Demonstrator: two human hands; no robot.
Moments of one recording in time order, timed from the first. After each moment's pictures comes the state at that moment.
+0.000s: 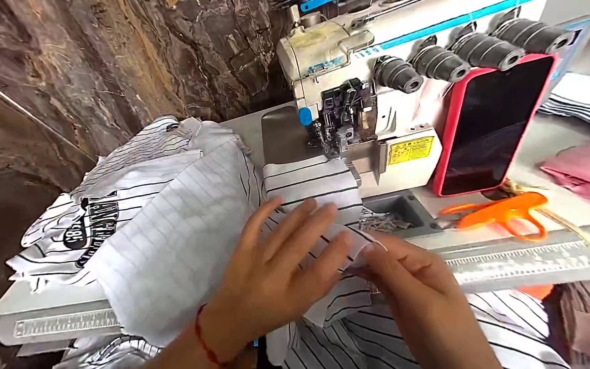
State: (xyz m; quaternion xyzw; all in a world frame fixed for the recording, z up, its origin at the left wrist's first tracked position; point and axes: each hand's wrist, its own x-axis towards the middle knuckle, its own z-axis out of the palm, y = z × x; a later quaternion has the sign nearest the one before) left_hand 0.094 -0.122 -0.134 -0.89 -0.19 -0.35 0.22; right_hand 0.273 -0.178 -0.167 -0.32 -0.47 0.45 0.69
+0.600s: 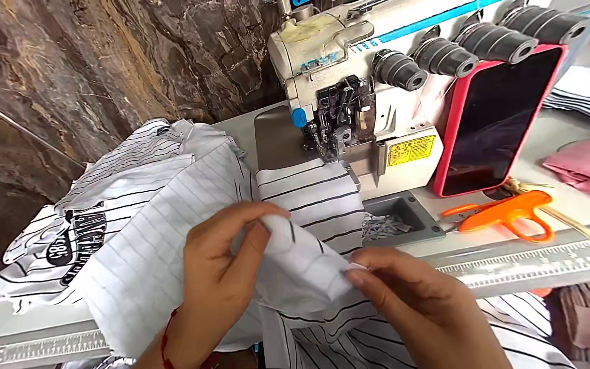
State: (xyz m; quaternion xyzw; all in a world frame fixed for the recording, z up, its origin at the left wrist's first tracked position) left_hand 0.081 -0.106 -0.101 -0.82 -0.24 -0.51 -0.14; right_hand 0.281 -0.183 -0.170 -0.34 -0.59 0.32 0.66
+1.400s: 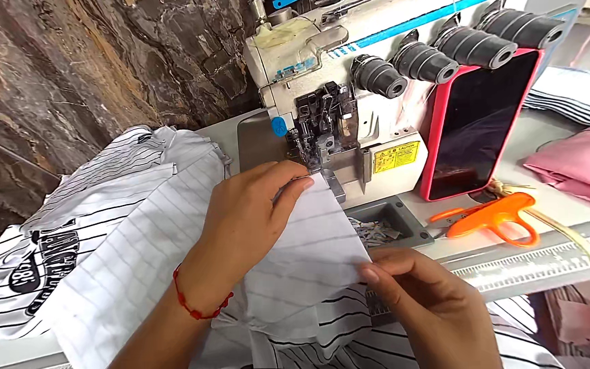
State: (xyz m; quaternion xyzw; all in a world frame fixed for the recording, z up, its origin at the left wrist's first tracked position) left_hand 0.128 -0.057 -0.082 -0.89 -0.32 -0.32 0.05; right_hand 0.290 -0.178 -0.187 -0.37 -0.46 0.33 0.73
